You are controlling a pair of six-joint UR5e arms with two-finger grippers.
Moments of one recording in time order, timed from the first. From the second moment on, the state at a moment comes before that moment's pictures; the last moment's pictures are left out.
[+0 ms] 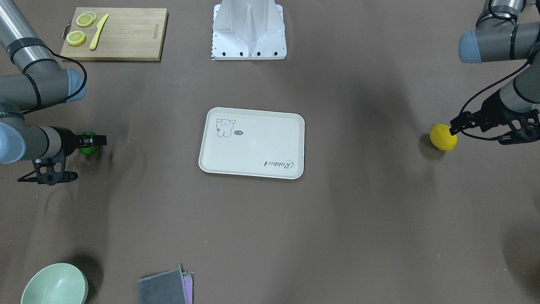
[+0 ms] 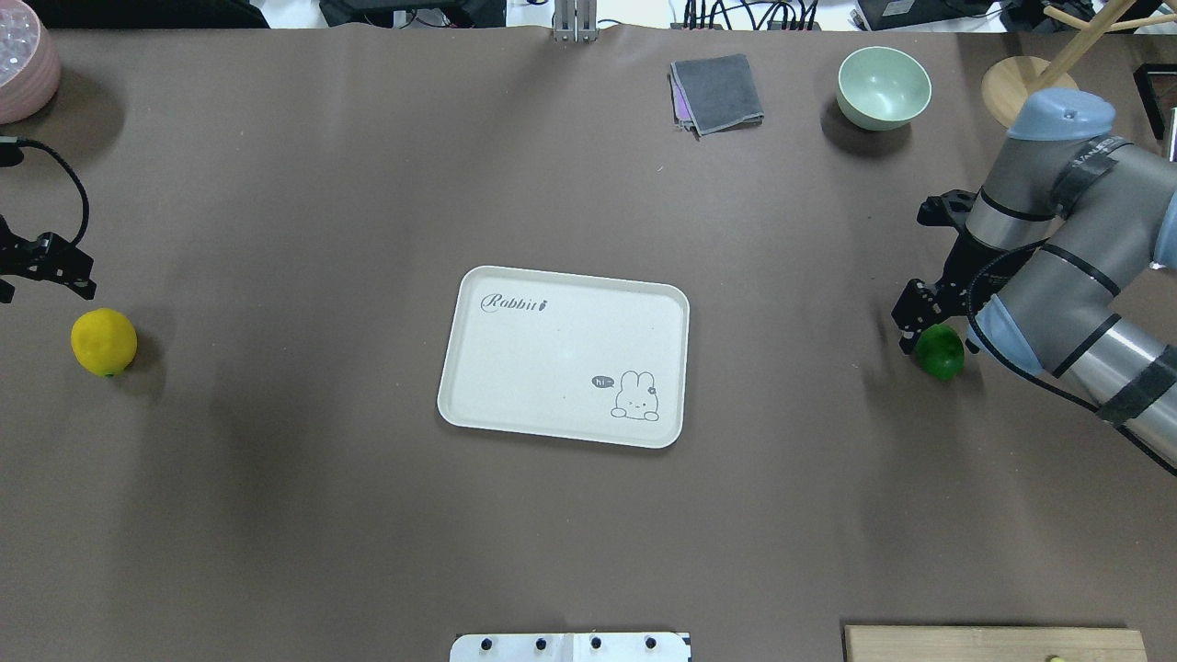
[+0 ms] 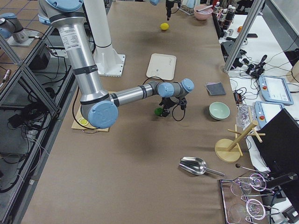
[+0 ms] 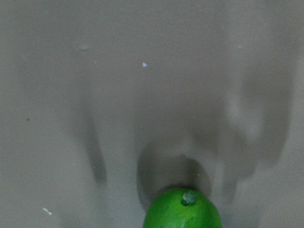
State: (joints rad) left arm -1.11 -1.64 -1.70 -1.73 -2.27 -0.64; right arm 0.93 -1.26 1.49 -1.76 2.48 0.42
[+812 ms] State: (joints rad) left arm -1.03 -1.63 -1.59 -1.96 -2.23 -0.81; right arm 0.94 -1.25 1.49 -1.77 2.48 0.41
